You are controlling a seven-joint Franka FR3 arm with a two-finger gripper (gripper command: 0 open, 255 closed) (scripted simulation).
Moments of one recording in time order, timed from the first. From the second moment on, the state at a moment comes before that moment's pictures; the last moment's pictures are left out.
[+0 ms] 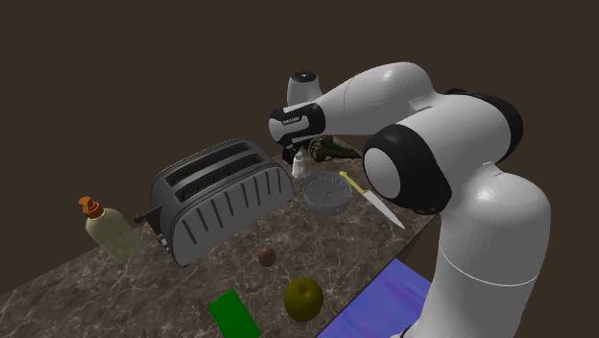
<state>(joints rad) -0.11 0.30 -0.26 -1.91 0.05 2.38 -0.47</state>
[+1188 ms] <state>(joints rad) -0.11 0.27 -0.26 -1.87 0.04 2.31 -0.46</state>
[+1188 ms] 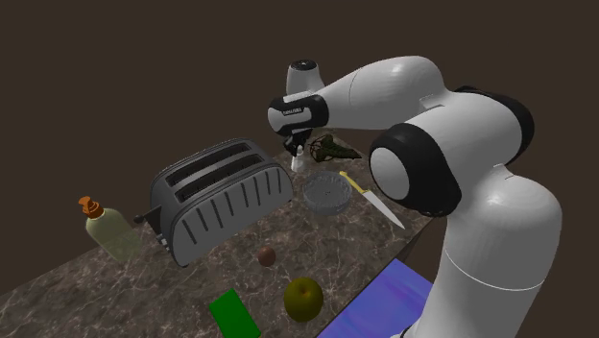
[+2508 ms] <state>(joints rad) -0.13 0.21 -0.28 -1.70 0.03 2.08 -0.50</state>
